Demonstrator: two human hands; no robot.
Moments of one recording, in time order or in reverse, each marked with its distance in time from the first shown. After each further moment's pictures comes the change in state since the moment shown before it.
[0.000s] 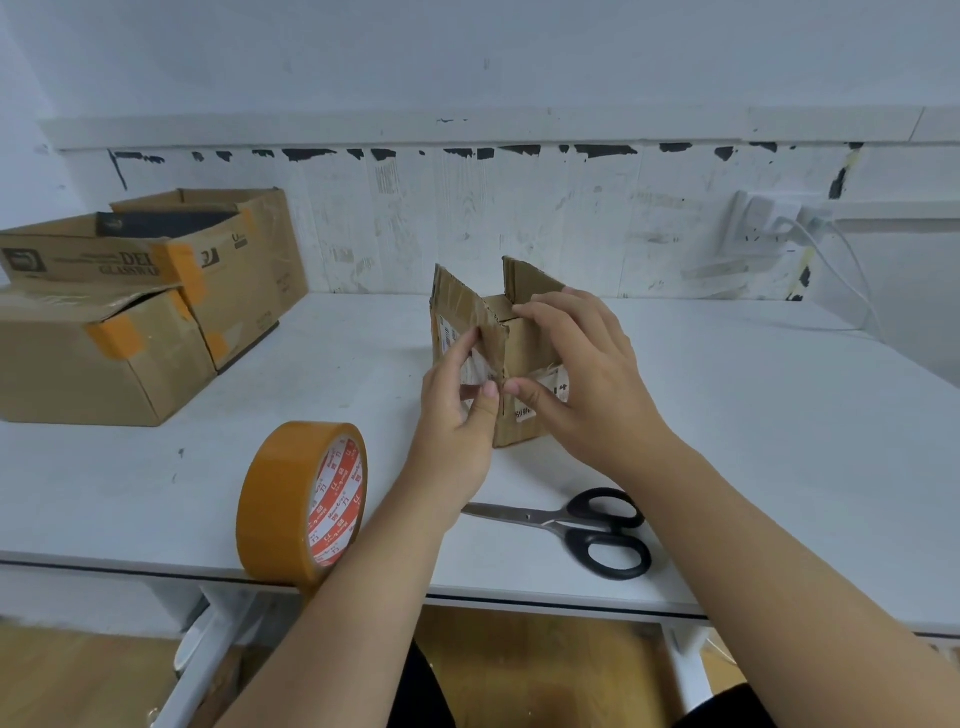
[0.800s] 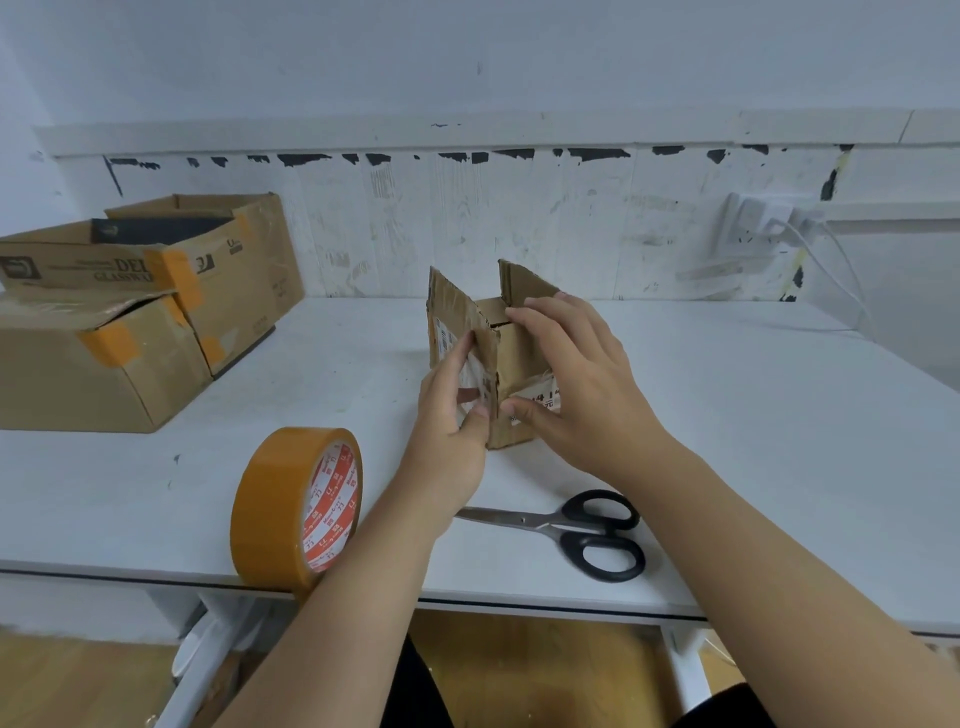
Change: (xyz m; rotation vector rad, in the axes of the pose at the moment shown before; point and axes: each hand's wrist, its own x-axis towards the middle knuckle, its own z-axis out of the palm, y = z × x) left_hand -0.003 0.003 -0.001 0.033 -0.041 -0.037; right_hand -0.004 0.001 -0.003 -0.065 -0.095 0.013
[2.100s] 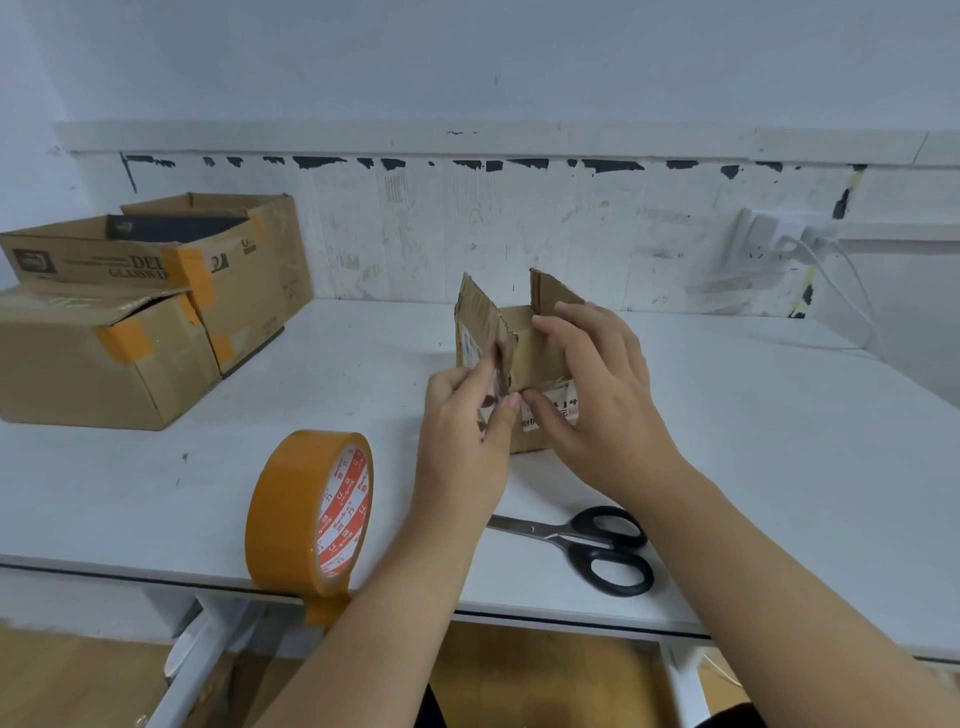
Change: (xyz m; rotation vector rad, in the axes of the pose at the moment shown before) left_hand 0.000 0.003 0.007 0.293 0.197 0.202; right_hand -0.003 -0.007 0.000 0.005 0.141 -0.003
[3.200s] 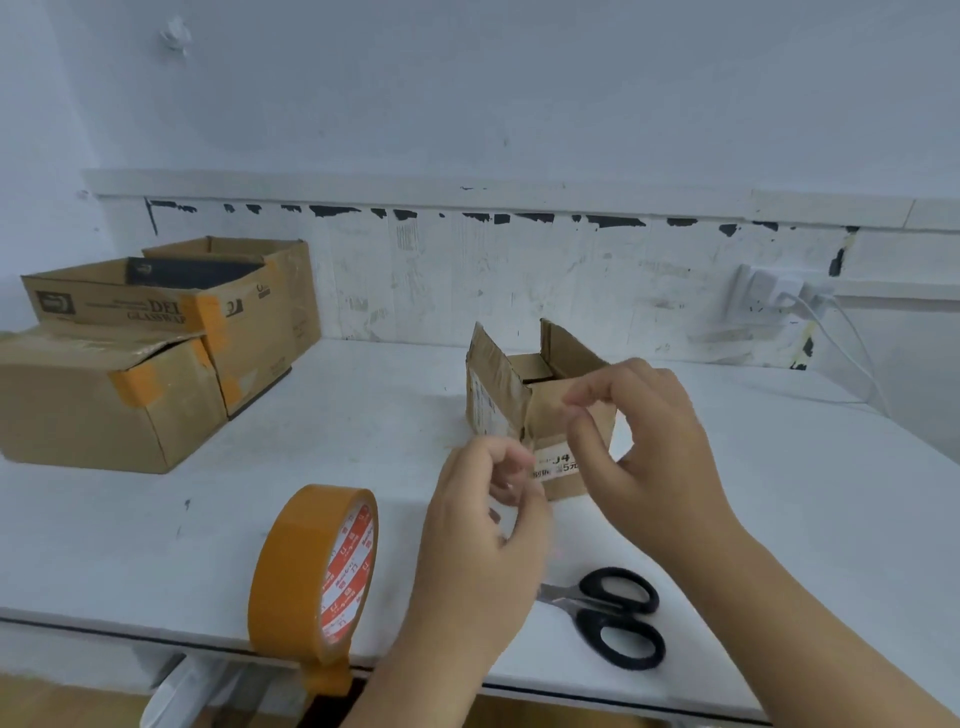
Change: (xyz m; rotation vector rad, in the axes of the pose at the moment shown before) left_hand -0.029 0.051 -0.031 -0.098 -0.038 -0.022; right_hand 0.016 -0.027 -0.041 0.137 0.101 0.096
